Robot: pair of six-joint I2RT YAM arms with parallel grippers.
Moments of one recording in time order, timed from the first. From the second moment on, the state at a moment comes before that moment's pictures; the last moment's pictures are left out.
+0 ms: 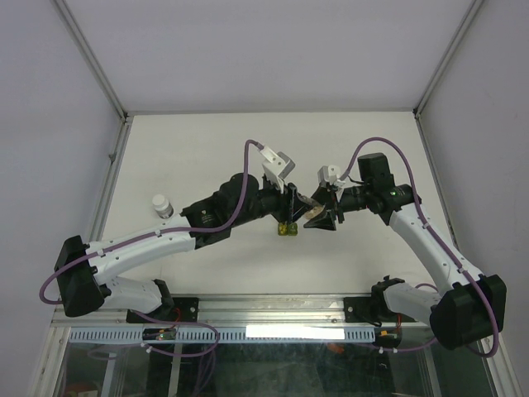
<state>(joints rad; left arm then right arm) -1.07 1.29 1.05 0.05 0.00 -0.36 0.32 1.12 0.91 -0.63 -1.17 -0.76</state>
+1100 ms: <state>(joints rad) -0.86 1.27 0.93 0.06 0.23 -0.18 0.29 1.12 0.91 -0.57 -1.16 -0.68</state>
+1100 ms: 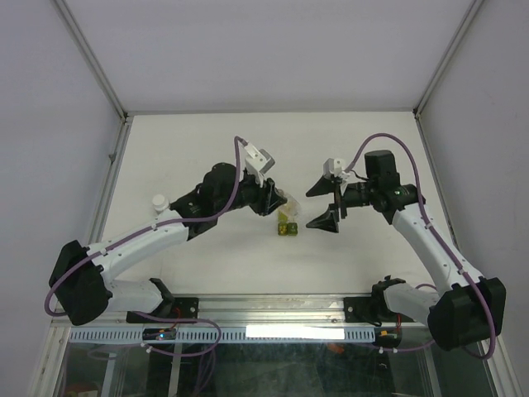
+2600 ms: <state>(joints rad) -0.57 2.07 1.79 -0.28 -0.04 0.01 0.21 1.10 0.85 -0.30 -1.10 -0.40</state>
